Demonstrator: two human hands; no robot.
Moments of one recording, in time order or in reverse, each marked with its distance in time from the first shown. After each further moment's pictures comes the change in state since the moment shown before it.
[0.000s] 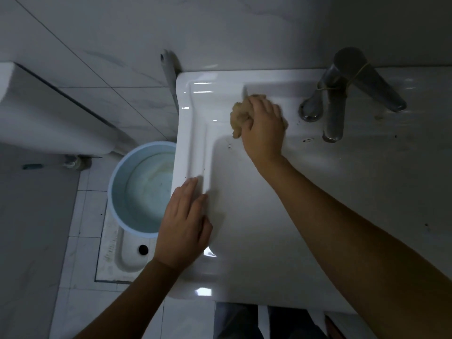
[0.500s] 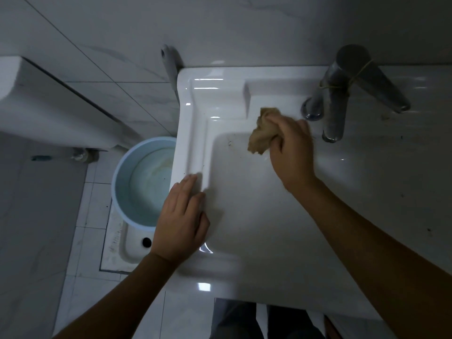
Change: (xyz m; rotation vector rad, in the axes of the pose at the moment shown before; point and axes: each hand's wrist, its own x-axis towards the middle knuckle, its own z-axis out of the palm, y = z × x) left_hand 0.001 0.001 -0.001 0.008 -0.002 0.001; right_hand -0.038 0.055 -0.039 0.181 -0.069 -0.064
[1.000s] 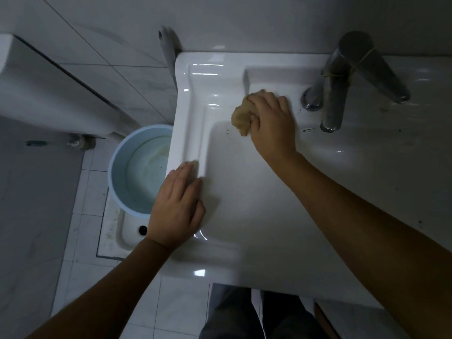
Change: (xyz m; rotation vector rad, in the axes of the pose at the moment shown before) left_hand 0.002 0.000 0.001 0.033 0.027 0.044; right_hand 0.024 -0.021 0.017 -0.231 -0.045 -0.141
